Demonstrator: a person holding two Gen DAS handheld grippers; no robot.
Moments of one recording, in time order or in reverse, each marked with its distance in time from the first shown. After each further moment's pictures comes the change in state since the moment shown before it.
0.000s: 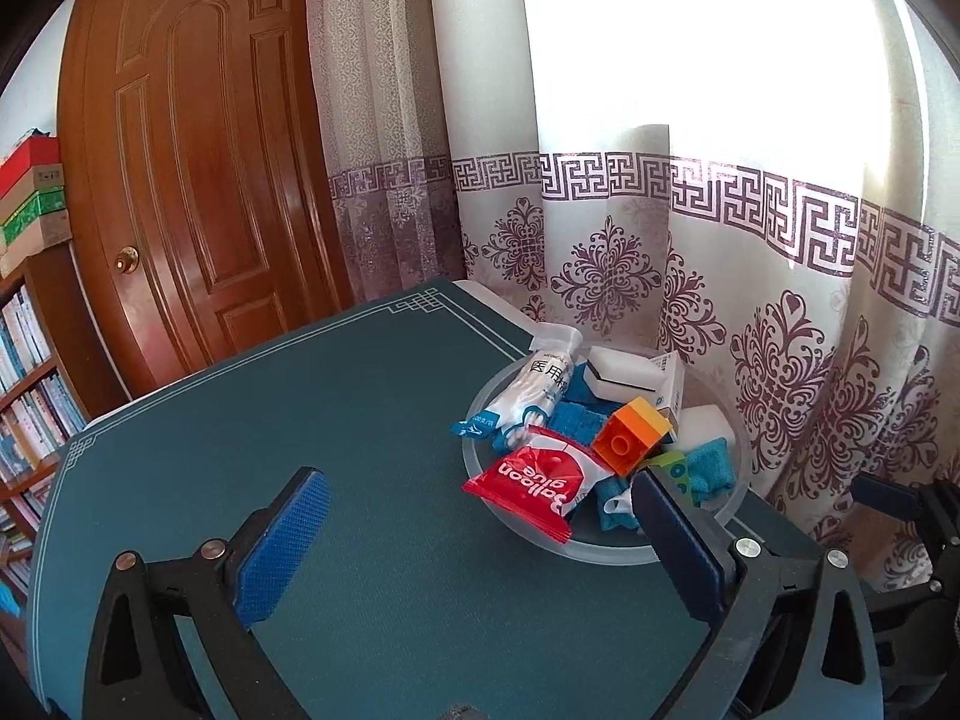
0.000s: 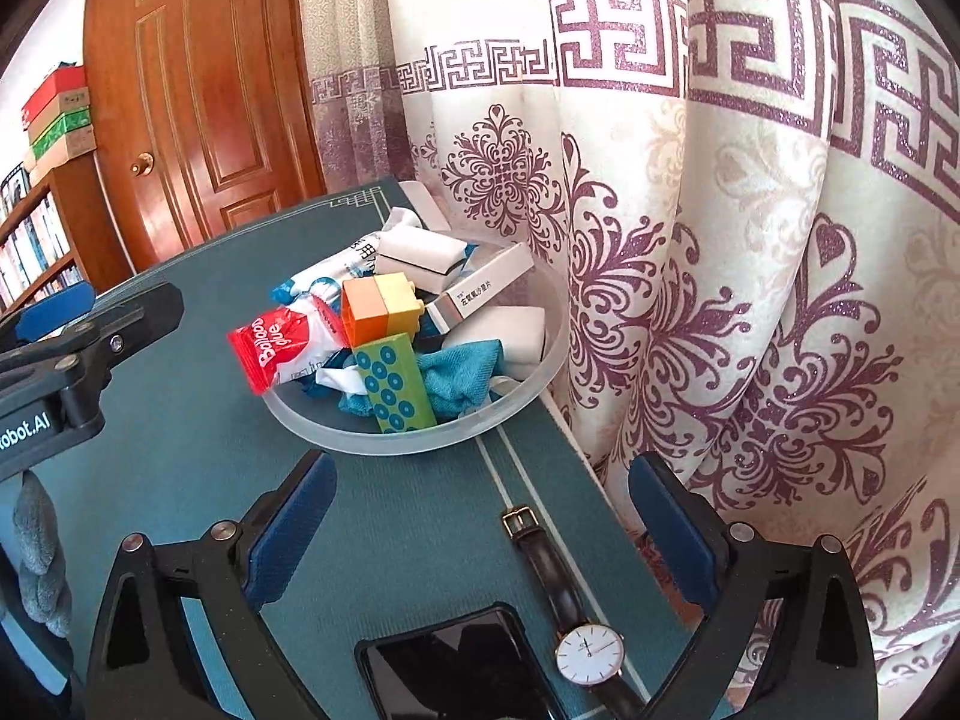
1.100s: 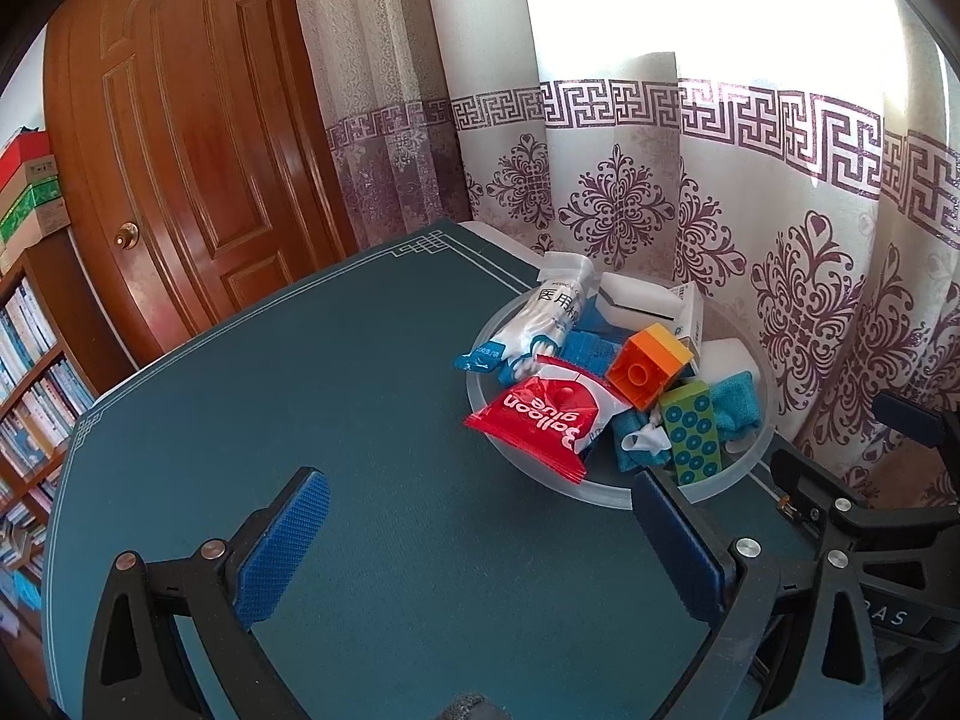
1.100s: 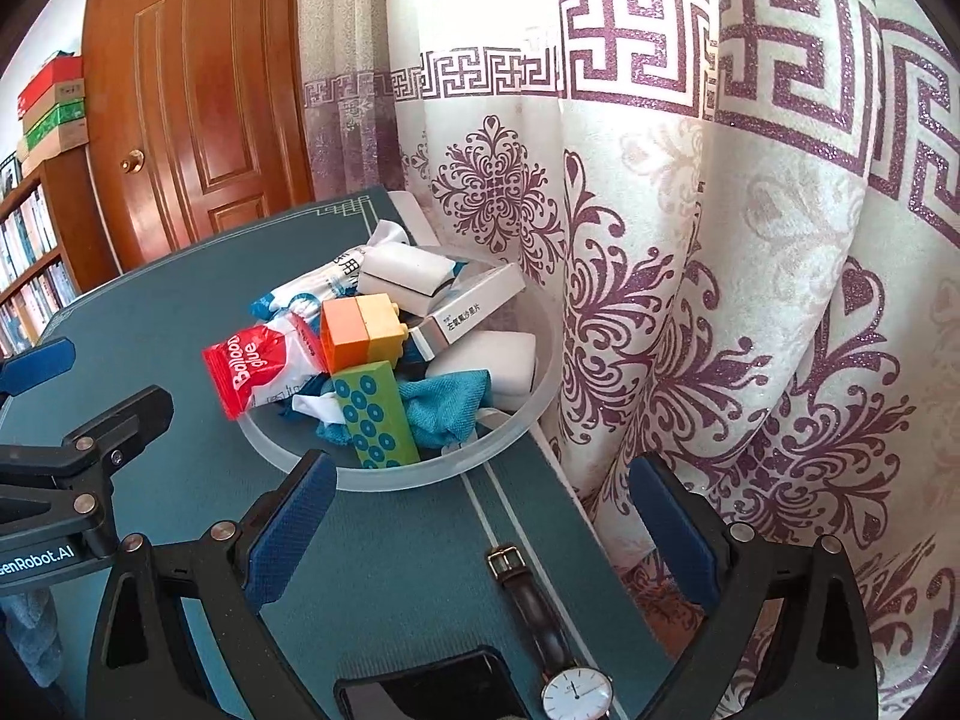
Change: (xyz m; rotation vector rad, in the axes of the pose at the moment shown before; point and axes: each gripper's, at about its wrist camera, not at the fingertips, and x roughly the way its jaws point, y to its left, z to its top) left arm 0.021 -0.005 -0.018 0.025 0.134 0.029; right arm 0.015 -0.001 0.008 -0.008 -0.026 -0.037
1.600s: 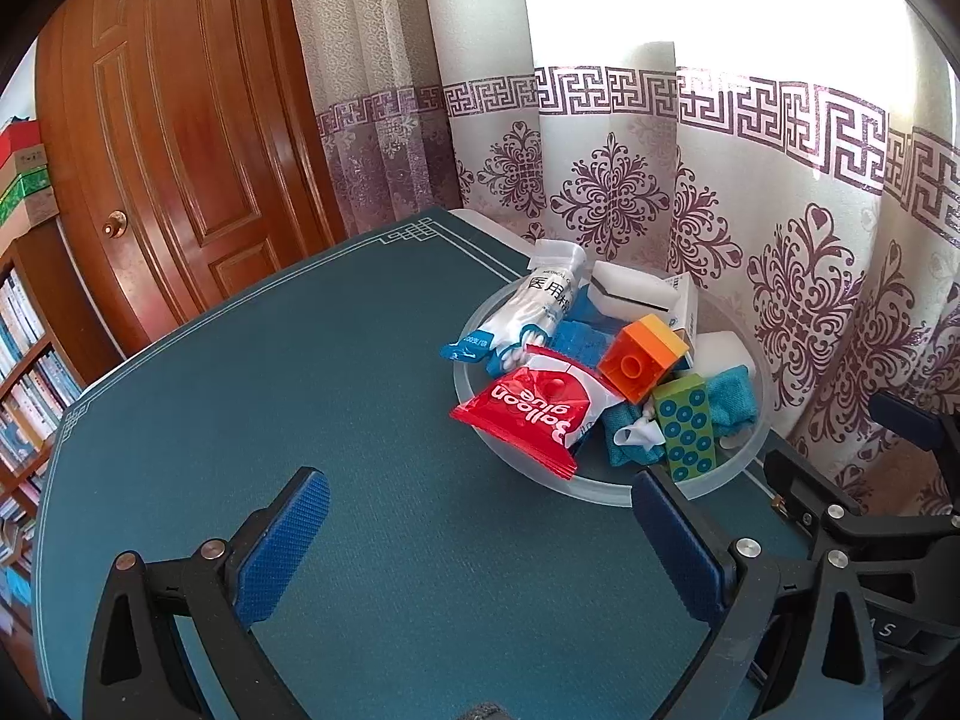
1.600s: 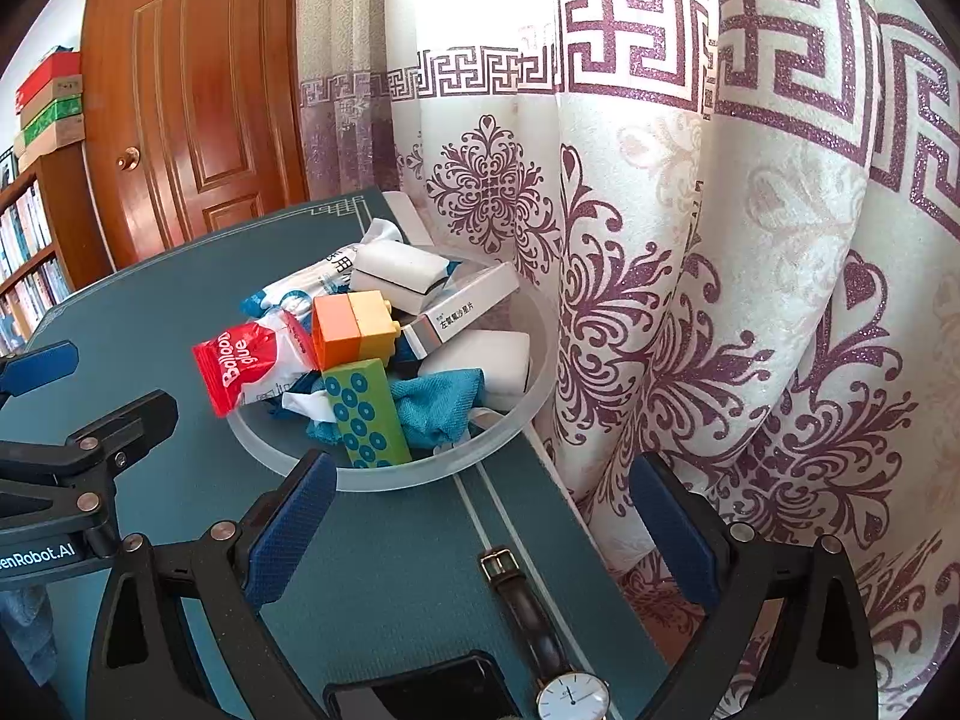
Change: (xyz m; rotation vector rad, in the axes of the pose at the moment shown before) left arm 0.008 -0.002 0.002 -0.009 0.024 -0.028; right arm 0.002 0.002 -0.002 -0.014 -0.009 -0.017
